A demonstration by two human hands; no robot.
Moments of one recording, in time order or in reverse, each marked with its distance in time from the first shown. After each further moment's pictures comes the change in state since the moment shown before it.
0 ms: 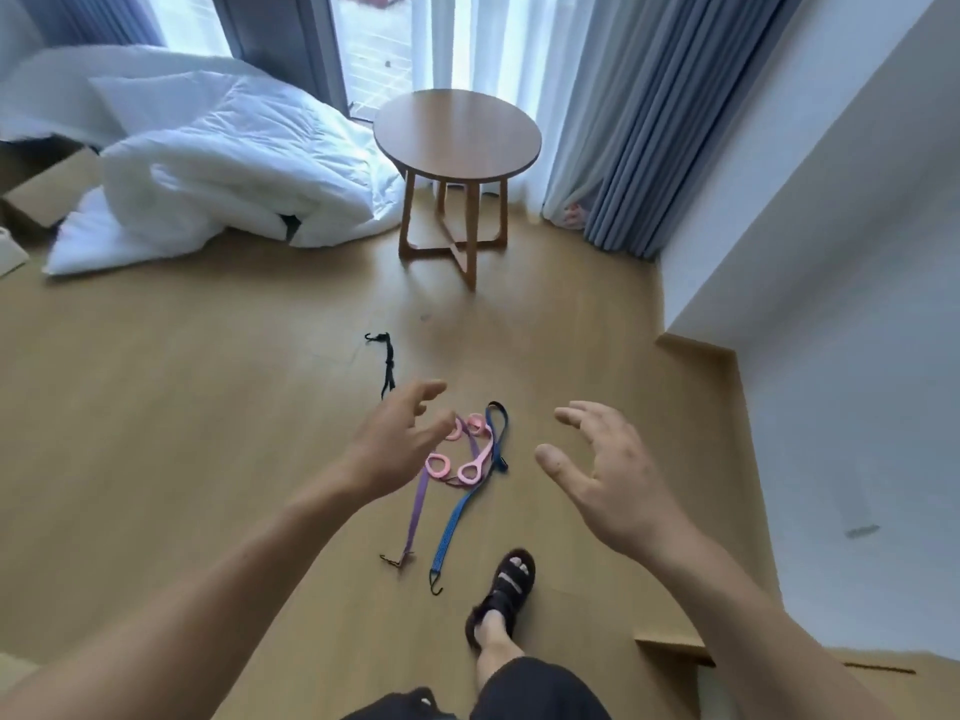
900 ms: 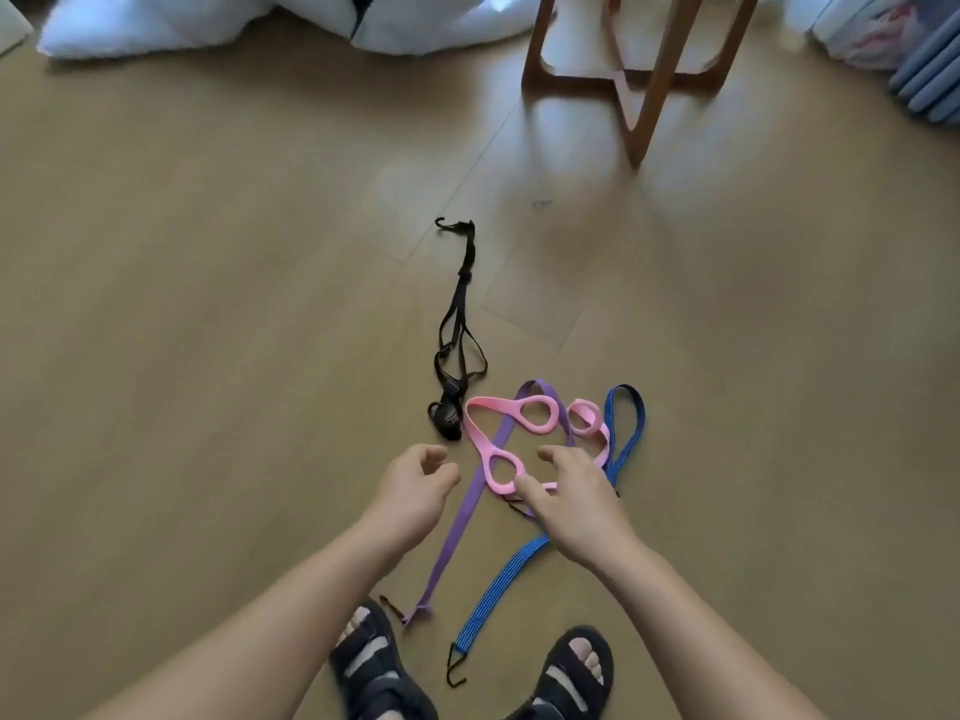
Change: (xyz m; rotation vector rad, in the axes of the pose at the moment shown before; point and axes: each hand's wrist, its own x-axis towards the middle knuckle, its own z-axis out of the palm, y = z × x) left_hand 0.332 -0.372 0.201 -0.356 0.101 -0.825; right_hand 0.387 0.234 0.429 0.054 -0.560 0.170
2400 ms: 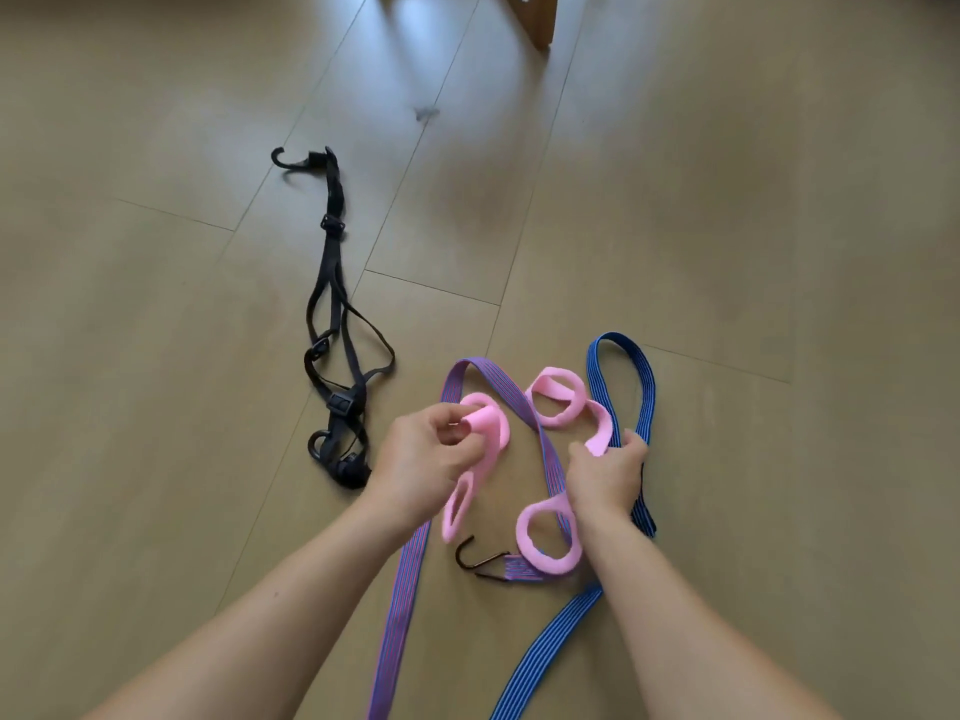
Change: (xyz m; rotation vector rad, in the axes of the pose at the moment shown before) left_hand 0.252 -0.063 0.146 0.005 -0.183 0.353; right_hand 0.241 0.213 0.146 0.780 0.729 0.612
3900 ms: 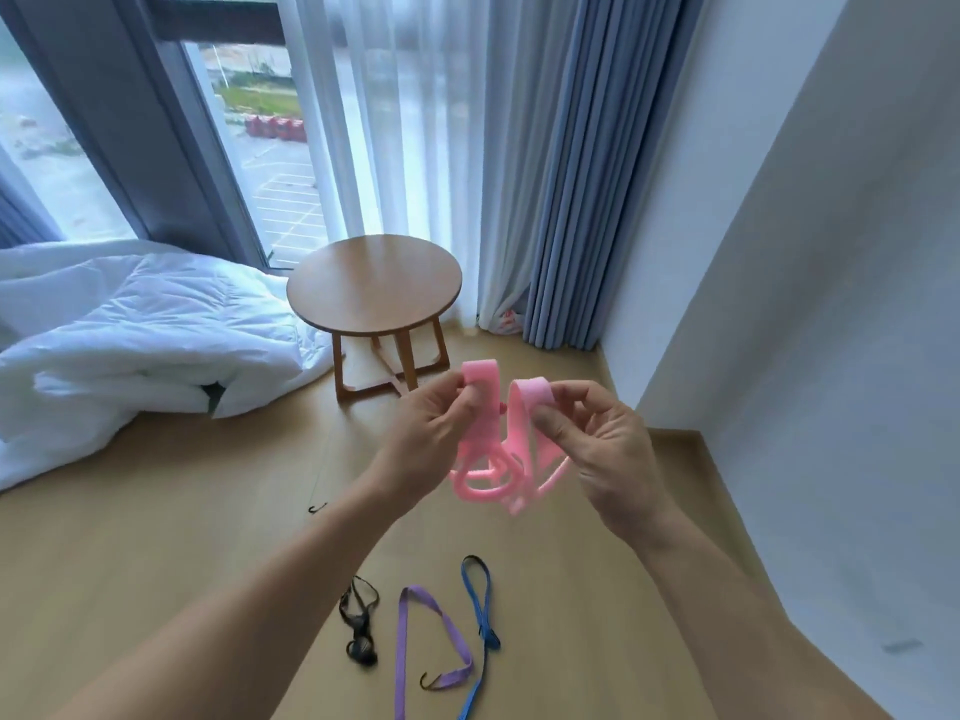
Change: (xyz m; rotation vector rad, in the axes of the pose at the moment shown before) left_hand -0.551 0.665 -0.119 -0.152 -0.306 0.782; right_hand -0.527 -0.510 -0.611 0.546 -0.447 -0.962
